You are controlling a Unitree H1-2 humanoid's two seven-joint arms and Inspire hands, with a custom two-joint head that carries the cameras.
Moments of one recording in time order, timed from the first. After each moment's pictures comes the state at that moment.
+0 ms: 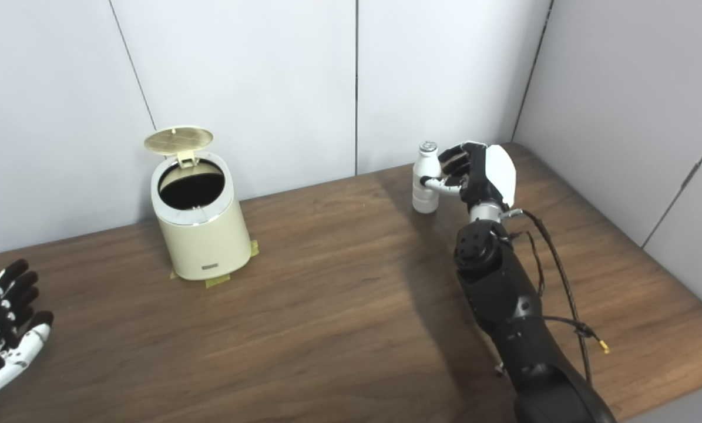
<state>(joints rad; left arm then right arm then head) -0.10 0.53 -0.18 -0.53 -0.36 0.47 0.24 -0.47 -0.39 -0.13 0.39 -0.38 0.26 -0.41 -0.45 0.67</state>
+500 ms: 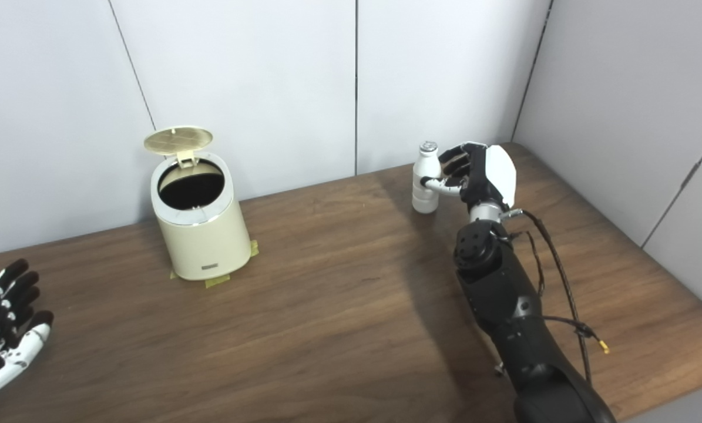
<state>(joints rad) -0.10 0.53 -0.18 -0.53 -0.36 0.47 0.24 -0.47 -0.39 -0.13 0.39 -0.38 0.28 -0.41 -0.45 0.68</state>
